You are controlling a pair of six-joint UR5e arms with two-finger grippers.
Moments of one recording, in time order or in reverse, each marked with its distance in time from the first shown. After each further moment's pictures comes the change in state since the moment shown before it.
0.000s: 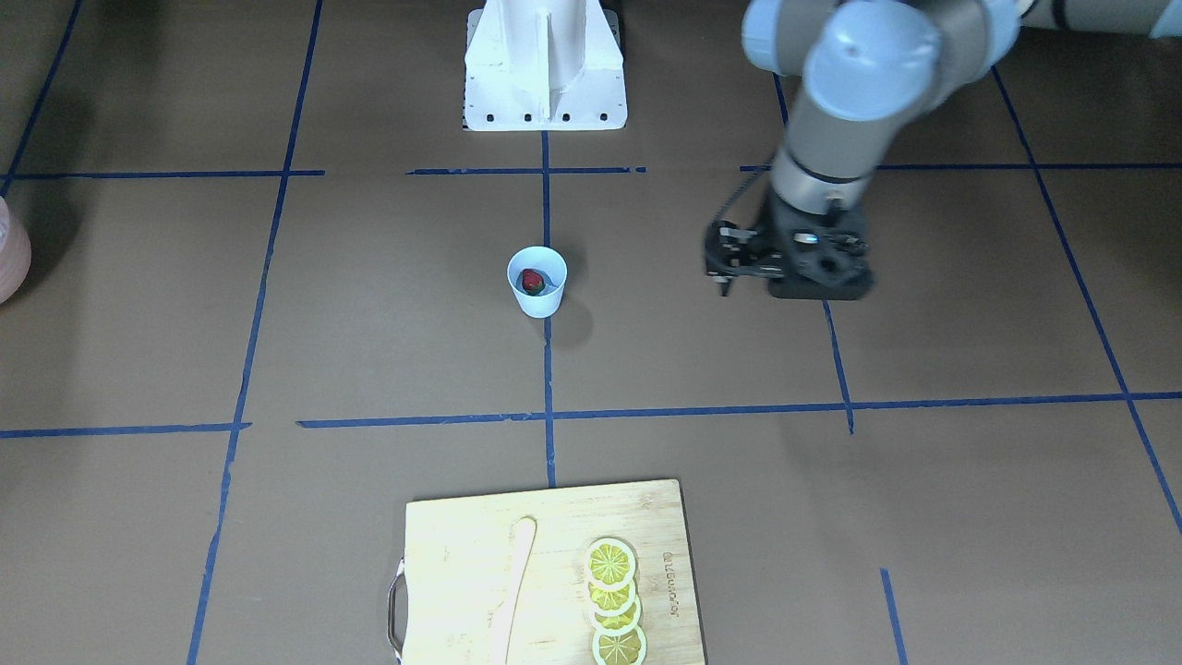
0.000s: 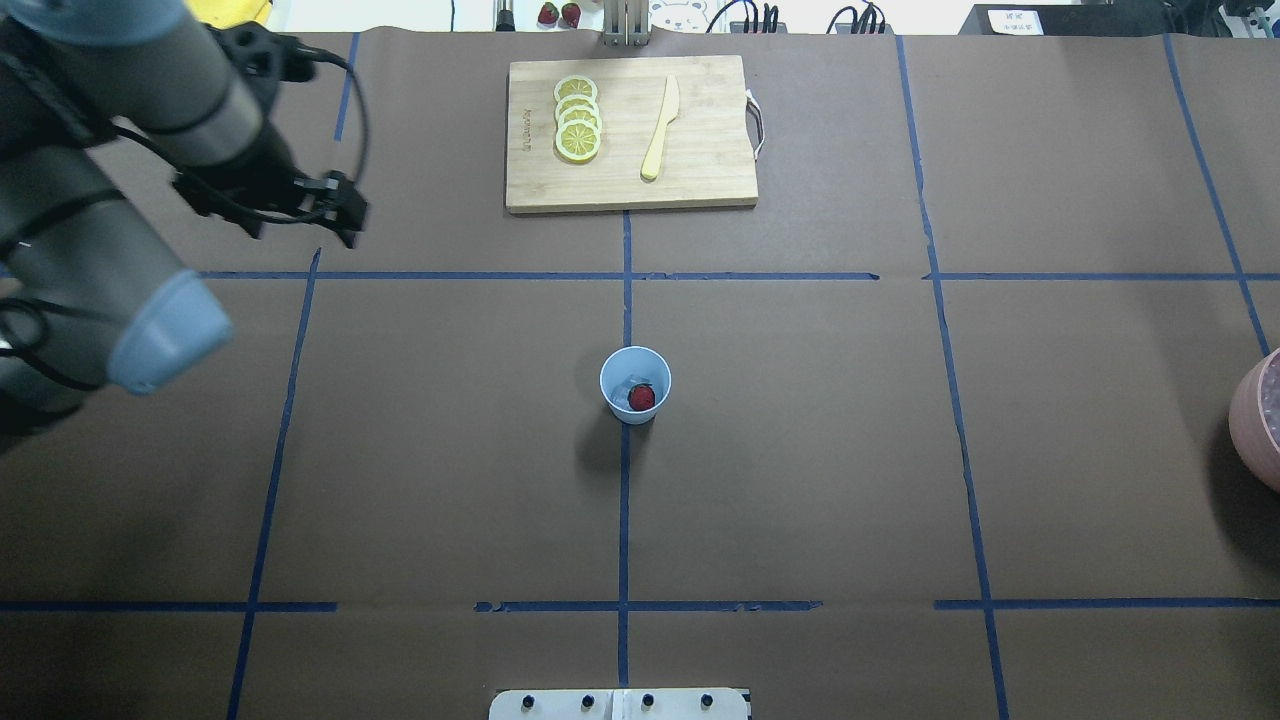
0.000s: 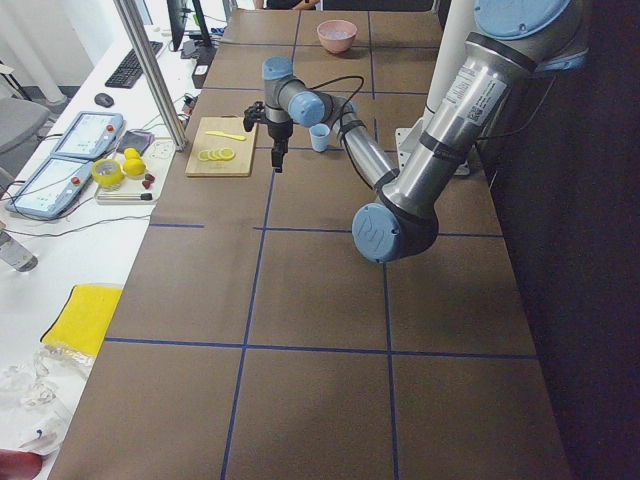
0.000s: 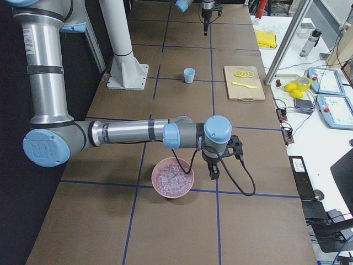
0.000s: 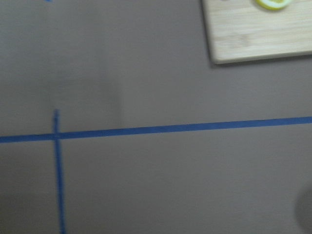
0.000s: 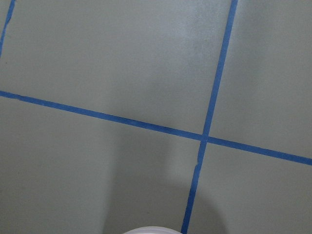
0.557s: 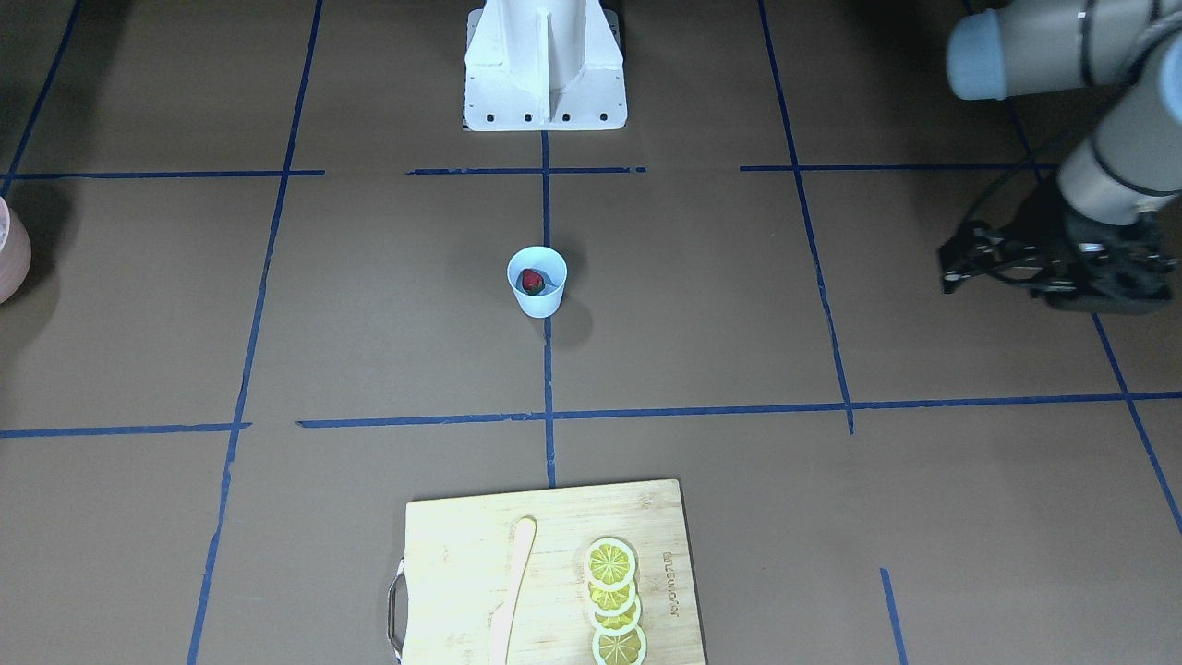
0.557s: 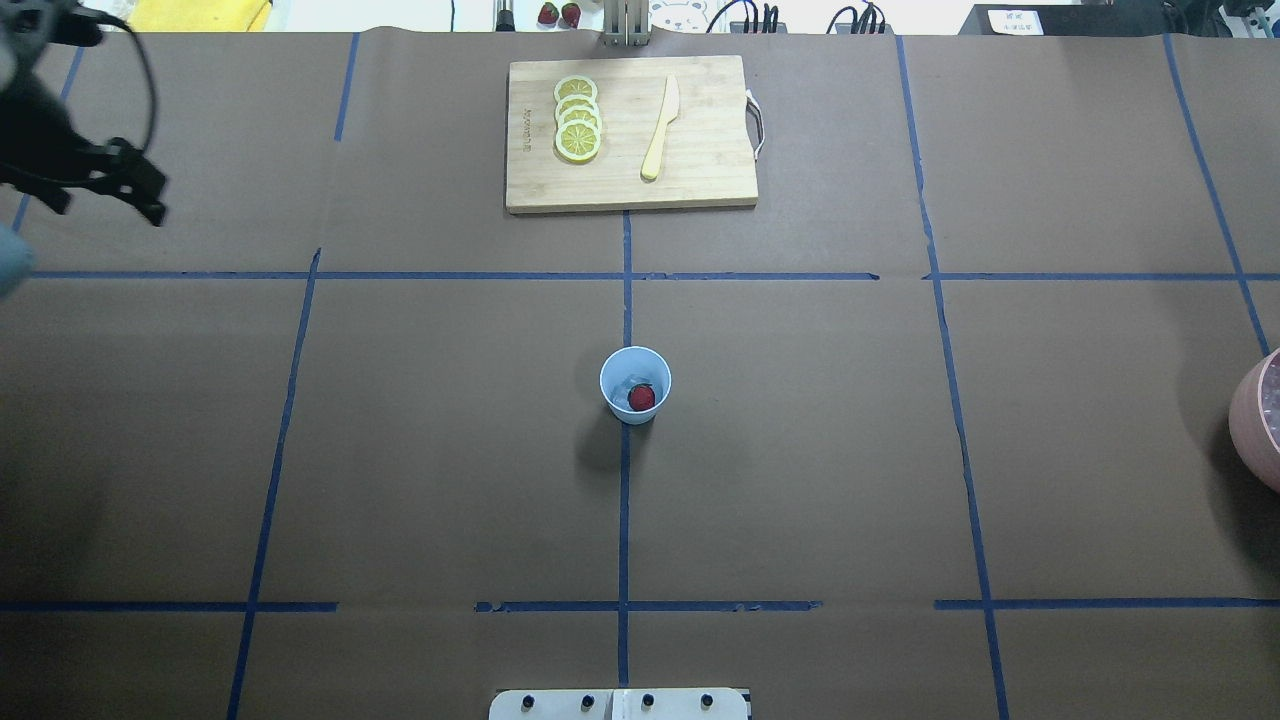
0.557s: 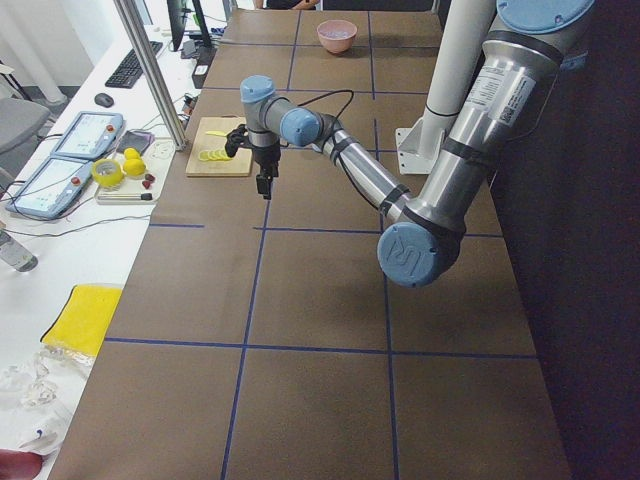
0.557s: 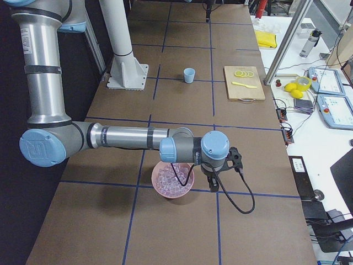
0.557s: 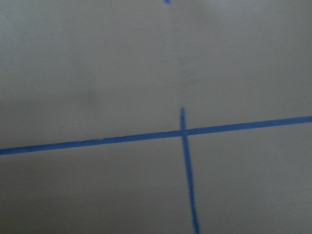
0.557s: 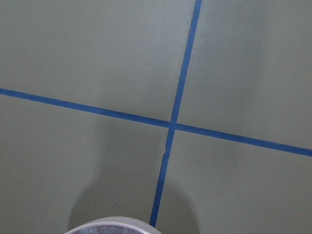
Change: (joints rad) left arm -0.244 0.193 -0.010 0.057 -0.128 0.327; right arm 0.018 -0.032 -0.043 0.054 -0.037 0.006
